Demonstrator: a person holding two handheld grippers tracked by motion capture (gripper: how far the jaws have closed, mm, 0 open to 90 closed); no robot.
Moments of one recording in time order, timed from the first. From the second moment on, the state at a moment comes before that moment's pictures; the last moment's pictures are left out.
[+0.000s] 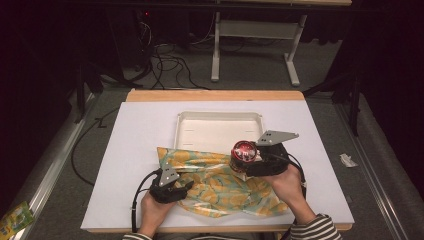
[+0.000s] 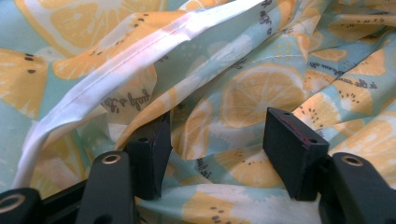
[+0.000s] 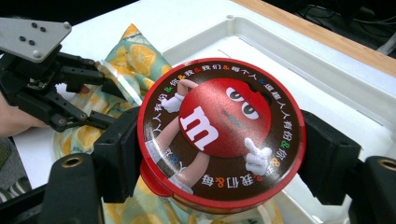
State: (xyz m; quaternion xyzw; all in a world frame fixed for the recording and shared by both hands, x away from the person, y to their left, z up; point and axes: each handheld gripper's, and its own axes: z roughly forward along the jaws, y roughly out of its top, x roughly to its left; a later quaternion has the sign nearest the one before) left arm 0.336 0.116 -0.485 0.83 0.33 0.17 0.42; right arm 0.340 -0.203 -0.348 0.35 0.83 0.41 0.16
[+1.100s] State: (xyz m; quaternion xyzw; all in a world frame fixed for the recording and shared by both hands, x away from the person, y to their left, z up) left arm 0.336 0.117 -0.484 0.83 0.33 0.16 0.42; right arm 0.385 -0.208 -0.342 0.37 0.82 0.40 0.17
